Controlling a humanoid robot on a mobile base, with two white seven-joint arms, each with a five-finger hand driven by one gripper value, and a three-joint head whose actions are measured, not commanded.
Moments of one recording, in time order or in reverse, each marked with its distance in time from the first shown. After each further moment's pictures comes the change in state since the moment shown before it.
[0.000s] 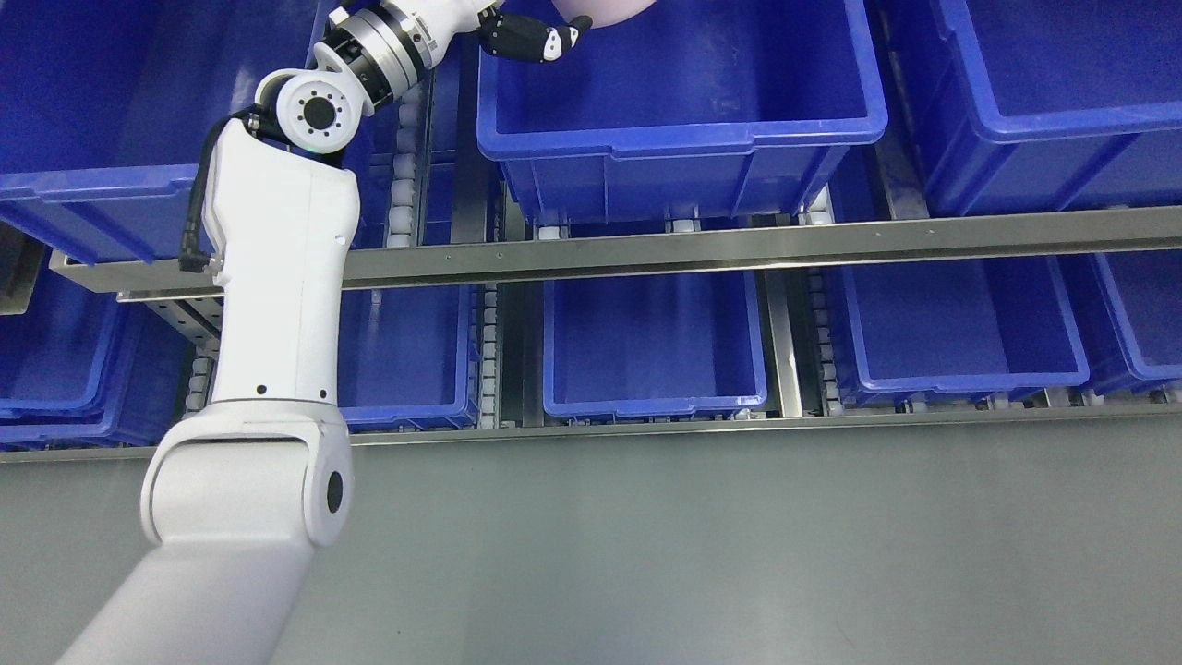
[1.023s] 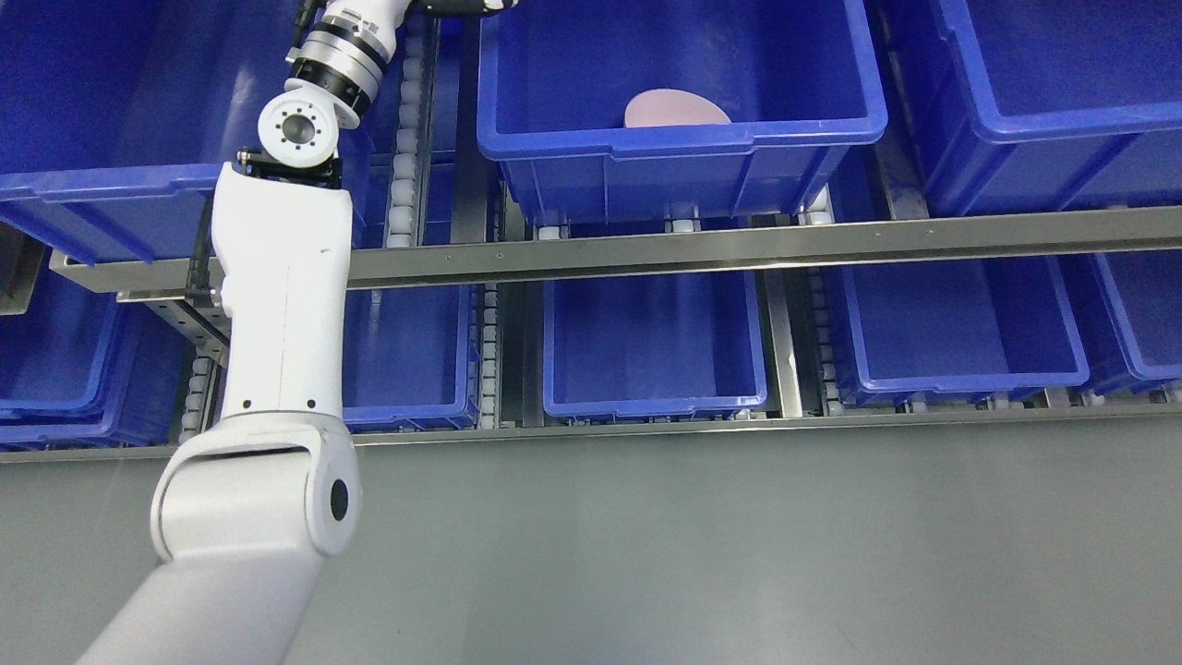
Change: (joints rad) left arm 0.078 -0.011 0.121 0.009 0.426 0.242 0.301; right arm 0.000 0.000 0.000 0.000 0.000 0.000 0.000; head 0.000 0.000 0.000
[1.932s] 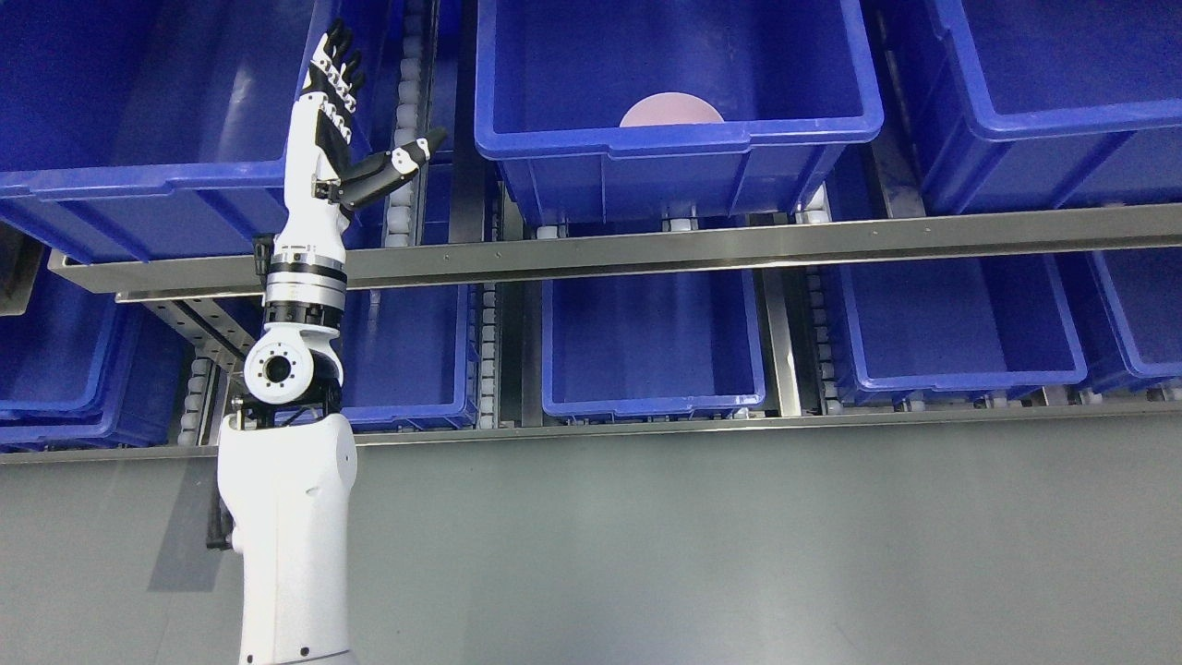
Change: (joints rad) left arm 0.555 -0.002 -0.016 -0.552 0.280 0.104 0.183; right arm 0.000 0.000 0.000 0.000 0.000 0.000 0.004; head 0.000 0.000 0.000
